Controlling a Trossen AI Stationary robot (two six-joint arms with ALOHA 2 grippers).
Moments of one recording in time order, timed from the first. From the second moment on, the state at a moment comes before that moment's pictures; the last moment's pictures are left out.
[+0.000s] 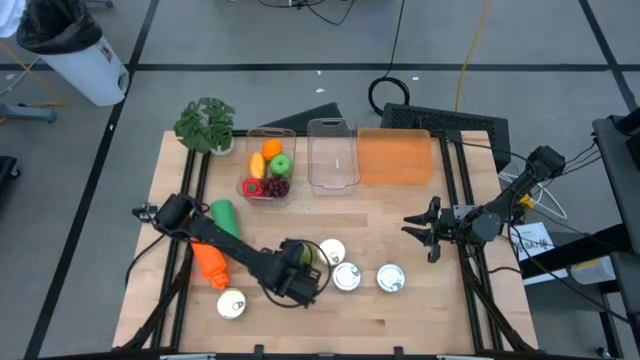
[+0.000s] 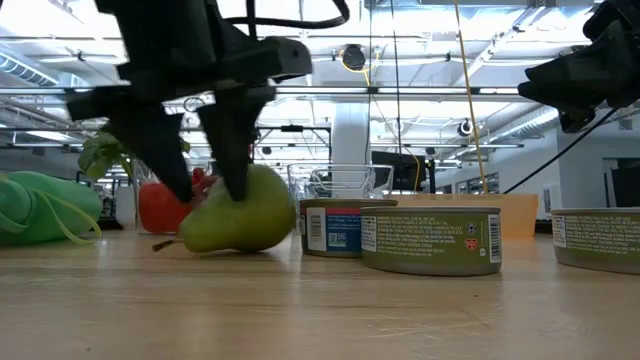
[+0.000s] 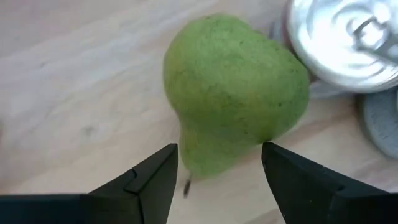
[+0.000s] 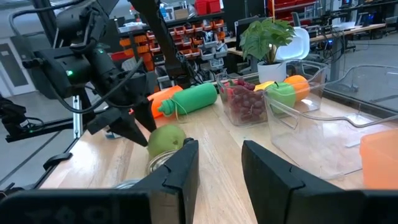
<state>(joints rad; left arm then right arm) -0.47 2.02 1.49 -1.00 -0.39 -1.63 0.72 0.38 0.02 0.33 0.89 0.24</state>
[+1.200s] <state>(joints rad) -0.39 2.00 1.43 -0.78 -0.57 -1.22 0.72 0.38 0.02 0.33 0.89 0.24</state>
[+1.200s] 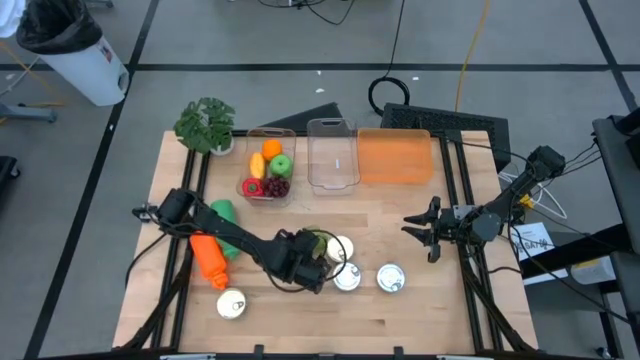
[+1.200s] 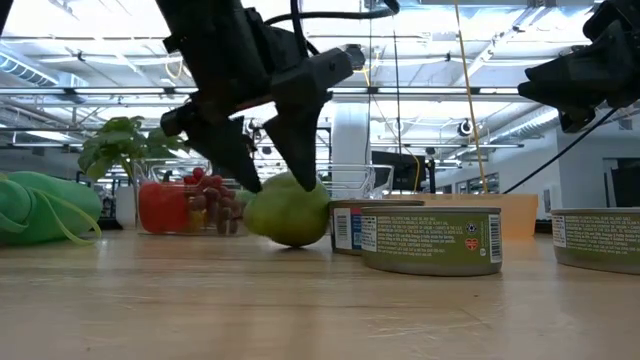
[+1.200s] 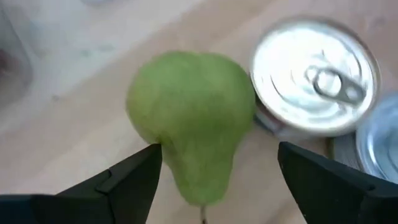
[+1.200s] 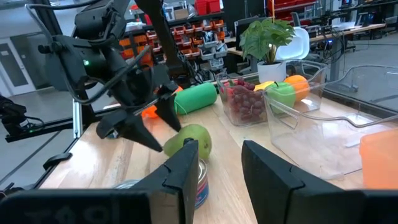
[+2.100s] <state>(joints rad) -0.32 2.02 1.37 -0.73 -0.58 -1.07 0.72 0.38 0.02 0.33 0.89 0.24</state>
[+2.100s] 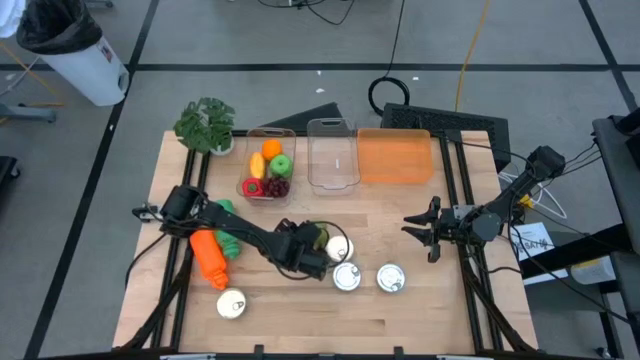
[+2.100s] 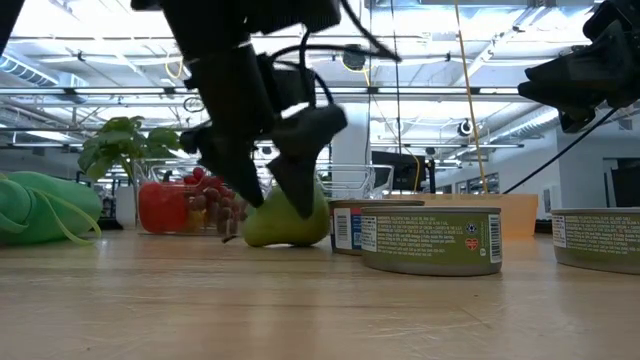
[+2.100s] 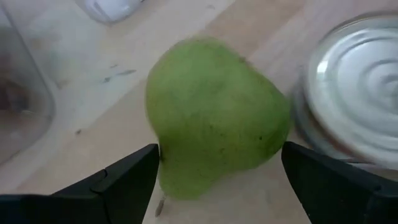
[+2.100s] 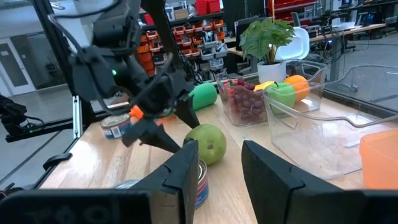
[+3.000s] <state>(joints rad) -0.27 2.02 1.23 -0.55 -0.62 -0.94 0.72 0.38 0.02 0.33 0.89 0.24</state>
